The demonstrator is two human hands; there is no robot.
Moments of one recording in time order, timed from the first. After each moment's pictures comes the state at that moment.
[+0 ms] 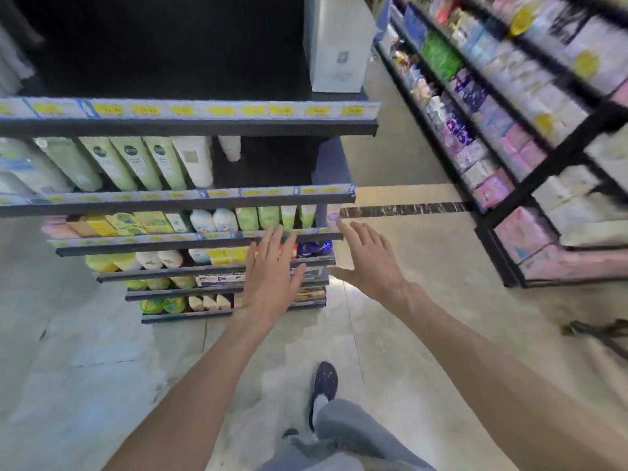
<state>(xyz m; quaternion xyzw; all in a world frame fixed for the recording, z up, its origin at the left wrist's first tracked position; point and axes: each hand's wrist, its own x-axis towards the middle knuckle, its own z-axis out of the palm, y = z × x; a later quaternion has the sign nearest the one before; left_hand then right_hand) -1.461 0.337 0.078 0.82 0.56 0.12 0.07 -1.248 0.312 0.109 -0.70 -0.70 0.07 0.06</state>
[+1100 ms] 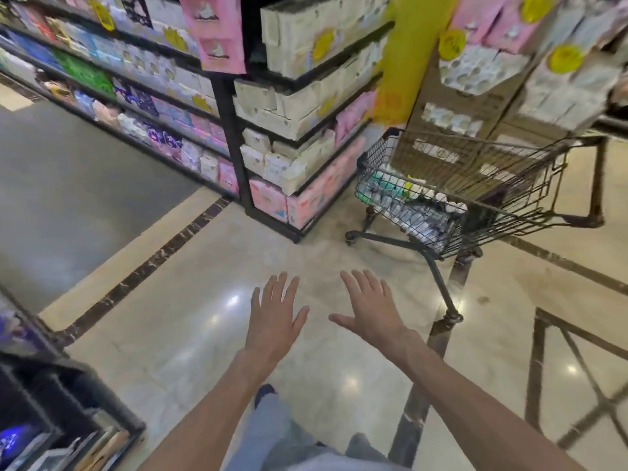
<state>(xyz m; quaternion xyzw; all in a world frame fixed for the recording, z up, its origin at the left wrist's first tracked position) -0.792 0.130 0.035 0.98 0.15 -0.03 0.14 -0.677 -0.061 0.056 -0.94 -0.33 0.10 0.04</state>
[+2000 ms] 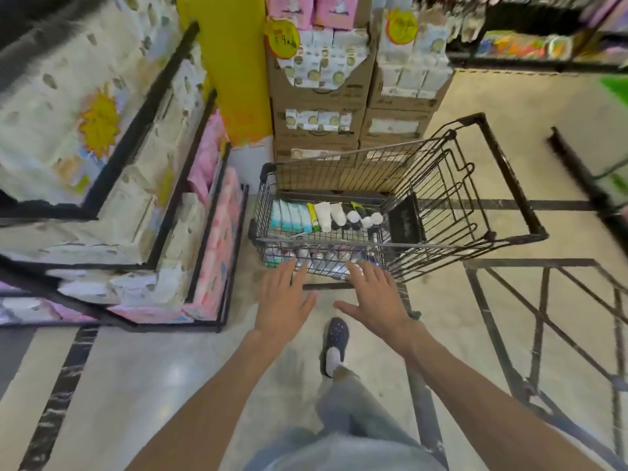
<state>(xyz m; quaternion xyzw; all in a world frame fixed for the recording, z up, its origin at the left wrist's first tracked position) -0.246 0.154 0.025 0.98 -0.16 -0.08 0.13 -0.272 -0.059 0.046 -0.99 -0.03 0.08 0.07</state>
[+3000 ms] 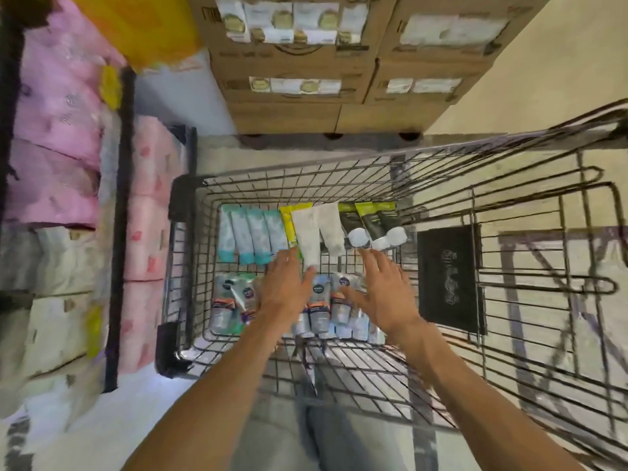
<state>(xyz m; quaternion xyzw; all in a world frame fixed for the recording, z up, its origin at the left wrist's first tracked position) 0.179 0.001 -0.206 0.93 0.00 -0.30 0.22 0.136 -0.192 -0.160 -0.95 0.09 0.25 0.17</state>
